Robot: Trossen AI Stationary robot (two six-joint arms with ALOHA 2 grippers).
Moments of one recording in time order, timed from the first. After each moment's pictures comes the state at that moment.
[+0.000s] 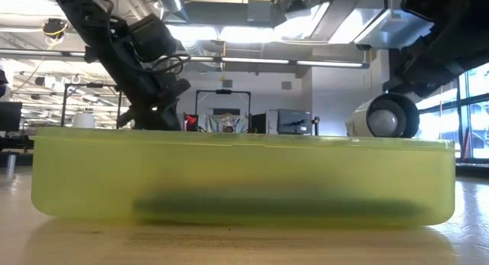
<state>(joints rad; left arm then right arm) 0.35 1.33 0.56 -0.06 -0.23 -0.64 0.53 1.12 0.45 0.11 0.21 0.55</state>
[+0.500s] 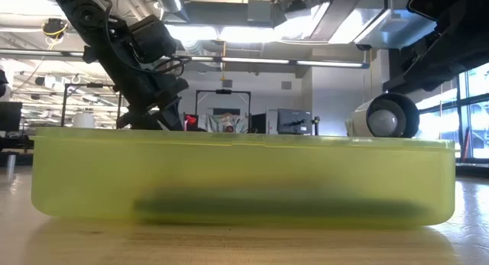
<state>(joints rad) 0.34 1.33 0.56 -0.08 -0.16 -0.63 0.54 0.99 0.45 -0.08 0.30 0.55</state>
